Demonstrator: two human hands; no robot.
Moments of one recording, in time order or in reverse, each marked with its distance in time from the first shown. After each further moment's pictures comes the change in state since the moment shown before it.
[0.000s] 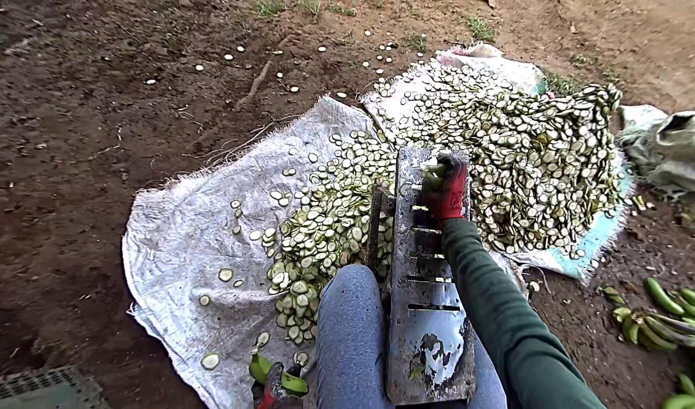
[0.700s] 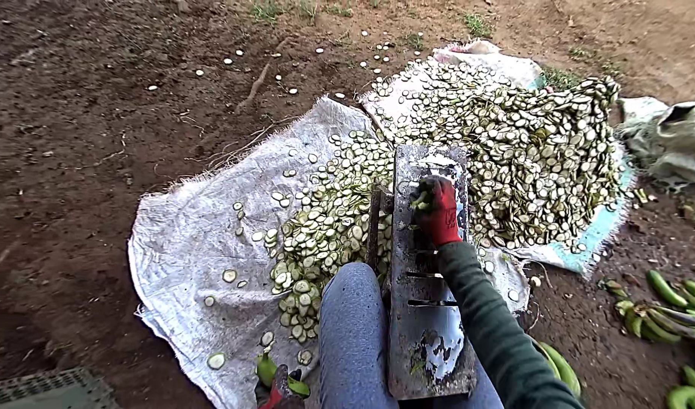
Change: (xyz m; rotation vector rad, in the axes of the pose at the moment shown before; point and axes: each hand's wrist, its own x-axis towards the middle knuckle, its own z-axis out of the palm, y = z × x) left_hand -0.015 0.012 -0.001 0.113 0.066 -0.013; right_hand -0.050 -0.032 -0.029 0.017 -0.233 0.026
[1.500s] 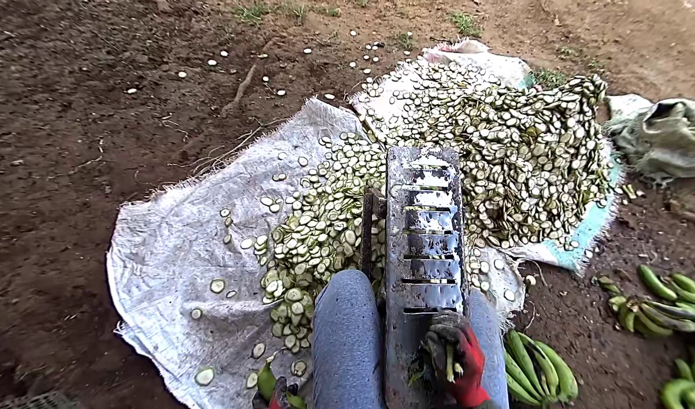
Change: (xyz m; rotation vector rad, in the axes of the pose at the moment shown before) left_hand 0.022 -0.023 0.005 0.147 -0.013 -0.029; right_hand -0.231 -0.026 -0.044 0.172 0.207 0.000
